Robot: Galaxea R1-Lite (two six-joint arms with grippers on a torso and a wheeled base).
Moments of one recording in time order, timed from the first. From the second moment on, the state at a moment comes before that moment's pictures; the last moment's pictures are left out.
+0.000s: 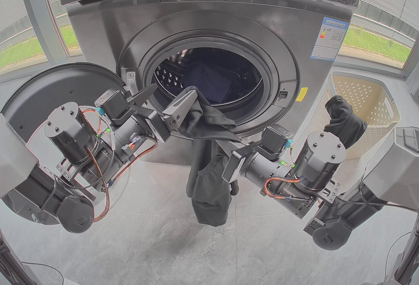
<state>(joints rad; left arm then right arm) -0.51 1.86 -0.65 -1.54 -0.11 -0.17 0.79 2.05 -0.76 -1.49 -0.04 0.26</state>
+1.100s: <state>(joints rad) -0.42 1.93 -0.67 -1.54 -0.11 -0.17 0.65 1.97 -0.66 -1.44 -0.04 0.27</state>
